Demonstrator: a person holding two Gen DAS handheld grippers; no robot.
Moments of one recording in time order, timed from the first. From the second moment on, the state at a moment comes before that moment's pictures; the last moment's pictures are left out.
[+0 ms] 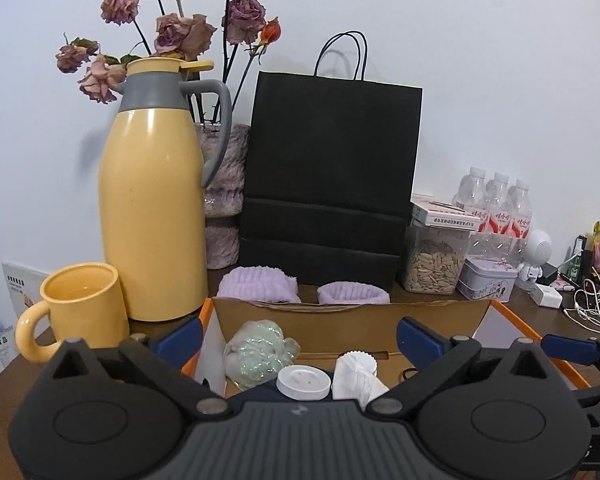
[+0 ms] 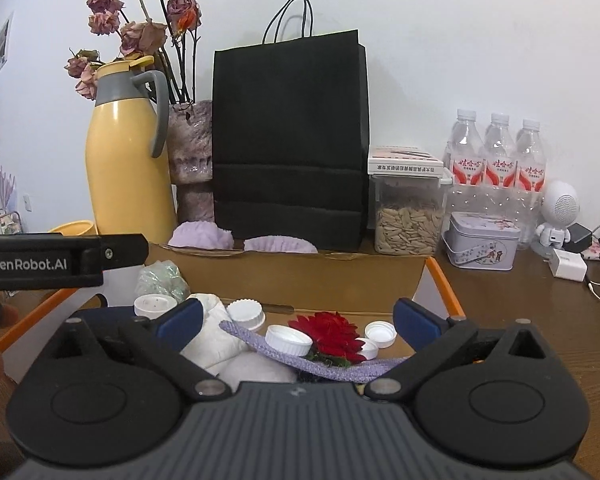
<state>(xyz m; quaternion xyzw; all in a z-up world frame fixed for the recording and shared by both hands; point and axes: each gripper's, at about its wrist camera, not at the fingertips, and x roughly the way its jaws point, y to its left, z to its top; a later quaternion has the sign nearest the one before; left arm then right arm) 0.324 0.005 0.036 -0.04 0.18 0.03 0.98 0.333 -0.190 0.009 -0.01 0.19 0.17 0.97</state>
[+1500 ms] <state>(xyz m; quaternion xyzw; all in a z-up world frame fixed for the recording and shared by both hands) 0.144 0.011 0.016 -0.03 0.27 0.04 0.96 0.168 -0.219 0.013 -0.01 0.25 0.16 0.95</state>
